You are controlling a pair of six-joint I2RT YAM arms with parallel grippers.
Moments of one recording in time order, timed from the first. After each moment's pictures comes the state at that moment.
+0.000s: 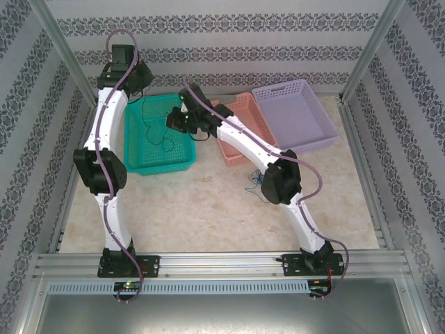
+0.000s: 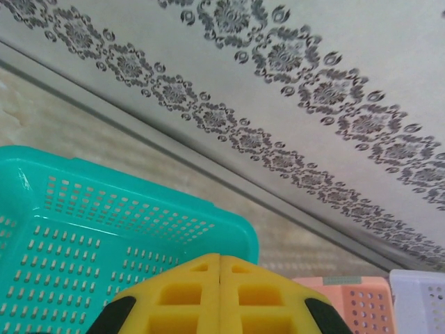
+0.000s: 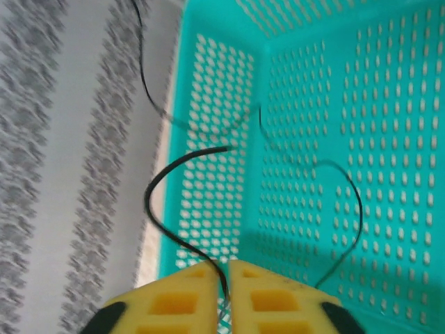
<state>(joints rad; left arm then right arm) 0.01 2.13 2.29 -0.80 0.07 -0.63 0.75 2.37 2.36 -0.67 -0.30 0.88</state>
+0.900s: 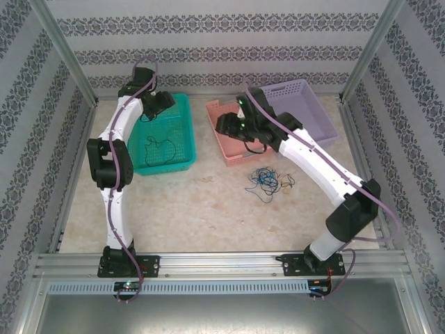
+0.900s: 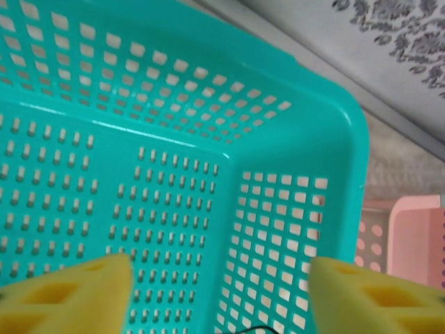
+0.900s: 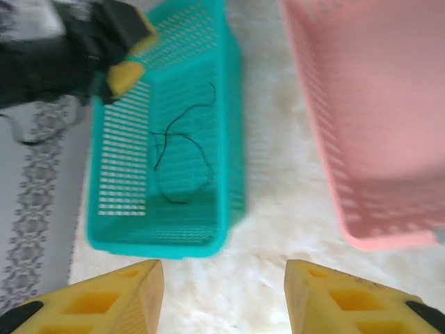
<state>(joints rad) -0.04 2.23 2.11 -0.83 0.16 -0.59 0.58 1.58 1.55 -0.72 -0.12 0.75</state>
